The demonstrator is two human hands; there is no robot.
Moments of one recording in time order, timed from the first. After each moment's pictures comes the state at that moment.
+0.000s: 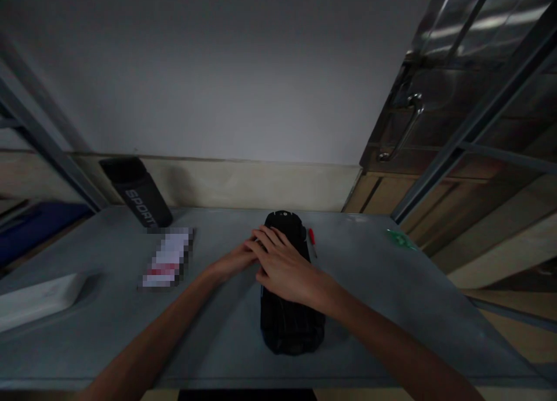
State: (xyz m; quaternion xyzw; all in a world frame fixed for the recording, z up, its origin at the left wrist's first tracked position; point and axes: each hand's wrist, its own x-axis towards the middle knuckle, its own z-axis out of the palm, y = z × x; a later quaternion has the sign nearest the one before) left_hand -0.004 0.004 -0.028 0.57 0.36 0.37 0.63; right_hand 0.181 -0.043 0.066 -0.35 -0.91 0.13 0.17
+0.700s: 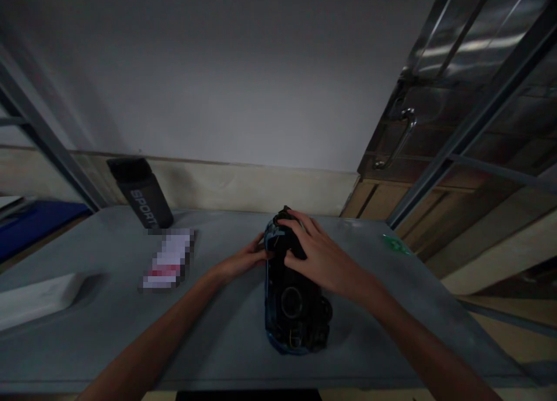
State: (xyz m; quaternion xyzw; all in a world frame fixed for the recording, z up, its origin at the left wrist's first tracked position) left_hand -0.001 0.009 -0.021 0.54 0.33 0.33 0.70; right_hand 0.229 -0.058 0.115 -0.45 -0.86 0.11 0.22
